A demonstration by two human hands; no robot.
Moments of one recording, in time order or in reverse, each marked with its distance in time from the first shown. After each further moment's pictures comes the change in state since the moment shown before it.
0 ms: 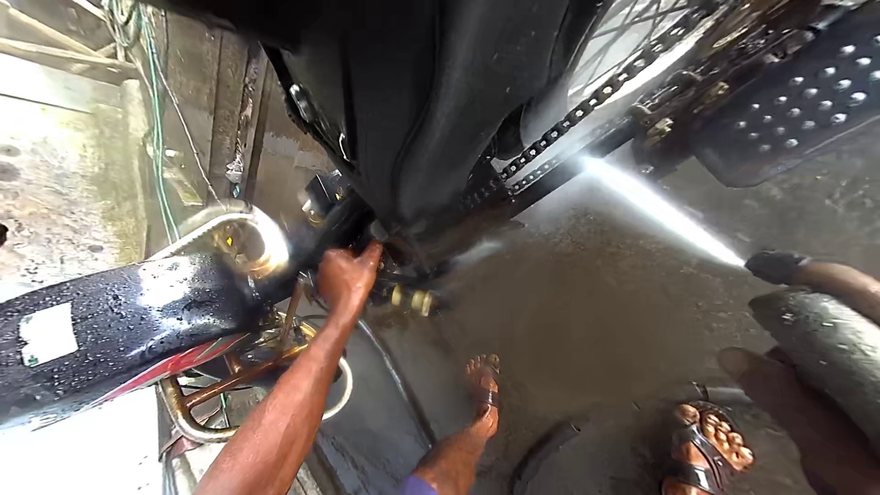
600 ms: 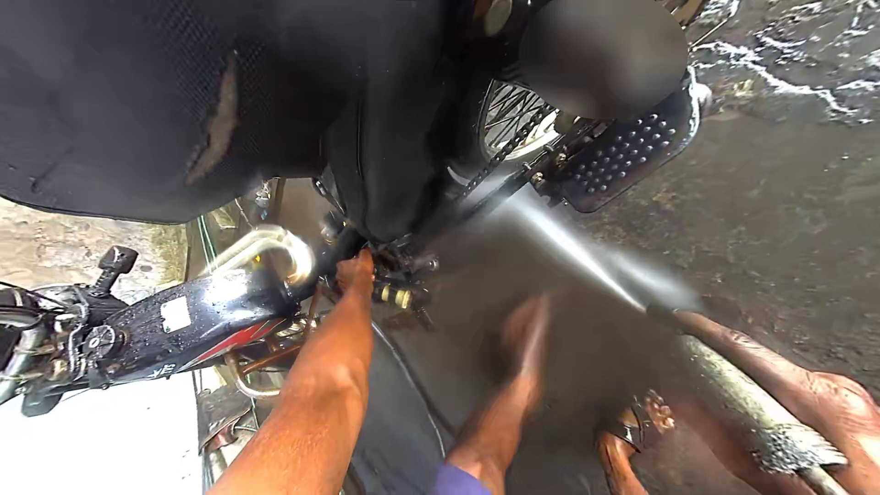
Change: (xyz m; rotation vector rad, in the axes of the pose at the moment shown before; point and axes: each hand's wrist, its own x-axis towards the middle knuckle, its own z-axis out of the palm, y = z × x) left_hand -0.026 0.051 -0.007 -0.255 -0.019 -0.417; right_hand -0.044 0.010 -0.118 0.054 -0.231 -0.044
